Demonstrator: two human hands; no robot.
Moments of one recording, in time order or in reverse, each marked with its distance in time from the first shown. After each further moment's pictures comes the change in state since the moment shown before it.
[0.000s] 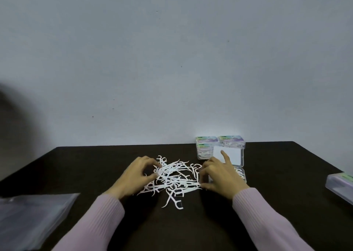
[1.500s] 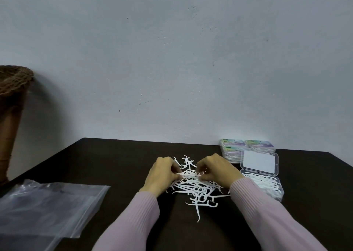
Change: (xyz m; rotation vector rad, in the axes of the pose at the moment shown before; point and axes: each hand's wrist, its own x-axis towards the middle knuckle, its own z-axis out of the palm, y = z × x) left_hand 0.004 -0.003 0.005 -0.042 0.132 -0.292; right_hand 0.065 -0.052 -0.001 0.270 0.044 -0.110
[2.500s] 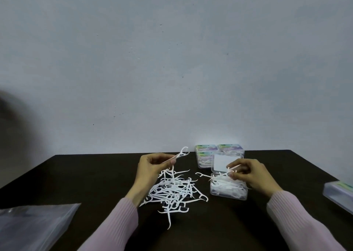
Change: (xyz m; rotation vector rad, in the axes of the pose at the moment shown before) left_hand 0.001 0.057 0.001 -0.894 0.069 0.054; right_hand -0.103 0.094 -0.045 0.638 0.326 0.446
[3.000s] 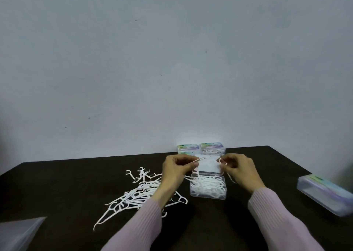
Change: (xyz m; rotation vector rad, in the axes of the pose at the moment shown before) left_hand 0.014 -0.012 0.106 -0.010 -0.140 -0.049; right_hand 0.005 0.014 -0.012 -0.112 0.202 0.019
